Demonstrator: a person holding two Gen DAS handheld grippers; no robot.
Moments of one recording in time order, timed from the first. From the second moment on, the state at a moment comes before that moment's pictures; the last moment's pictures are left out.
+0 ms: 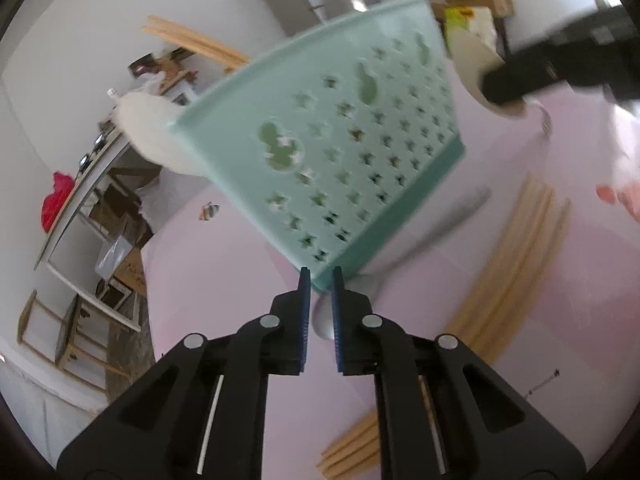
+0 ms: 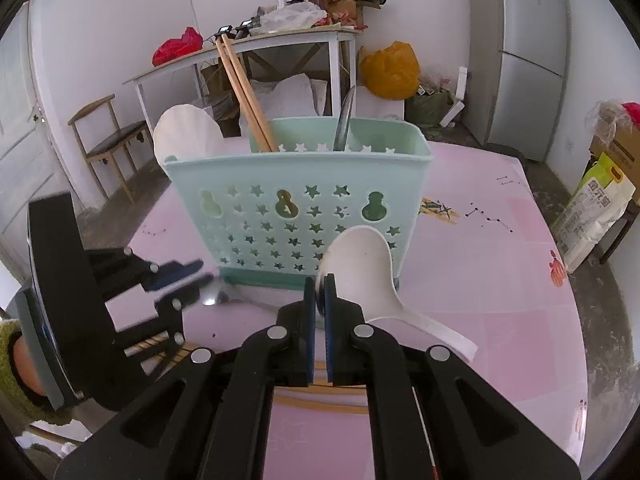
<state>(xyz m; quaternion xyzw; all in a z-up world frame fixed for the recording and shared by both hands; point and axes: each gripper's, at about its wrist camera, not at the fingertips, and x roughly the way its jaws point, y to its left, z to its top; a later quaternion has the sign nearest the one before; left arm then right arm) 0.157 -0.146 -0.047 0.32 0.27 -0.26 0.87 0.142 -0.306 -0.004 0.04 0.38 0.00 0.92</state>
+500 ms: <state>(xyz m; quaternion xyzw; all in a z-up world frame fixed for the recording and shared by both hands) 0.181 -0.139 -0.068 0.29 0.34 -0.32 0.84 0.145 -0.304 -0.006 0.06 0.39 0.01 0.92</state>
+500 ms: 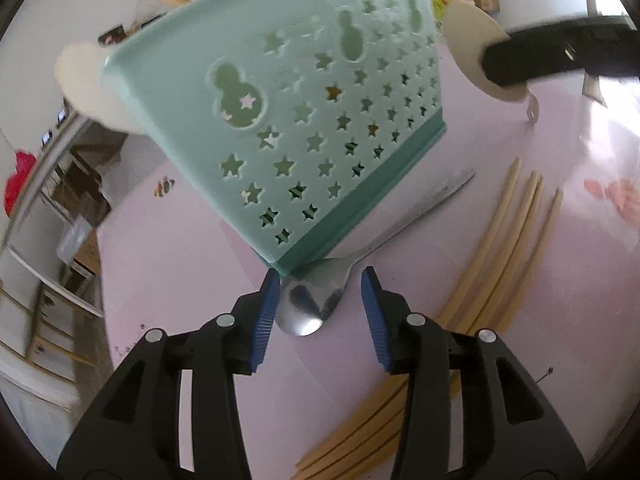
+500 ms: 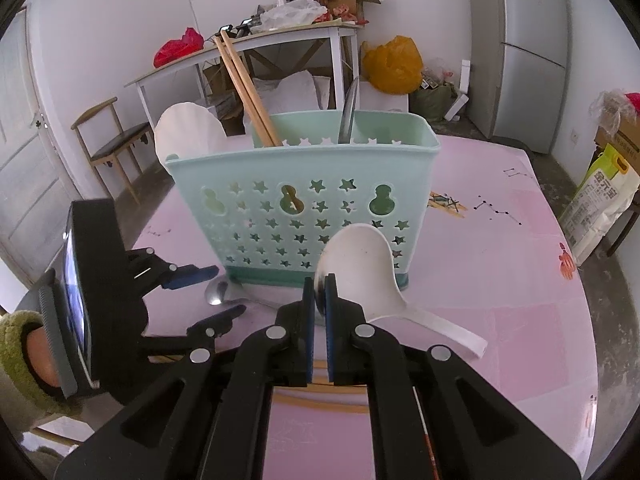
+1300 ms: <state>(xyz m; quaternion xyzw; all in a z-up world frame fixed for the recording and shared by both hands) 0.173 -0.126 -0.065 0.30 0.34 -0.36 0.82 0.144 -0.304 -0.009 0.07 0.39 0.02 0.92</state>
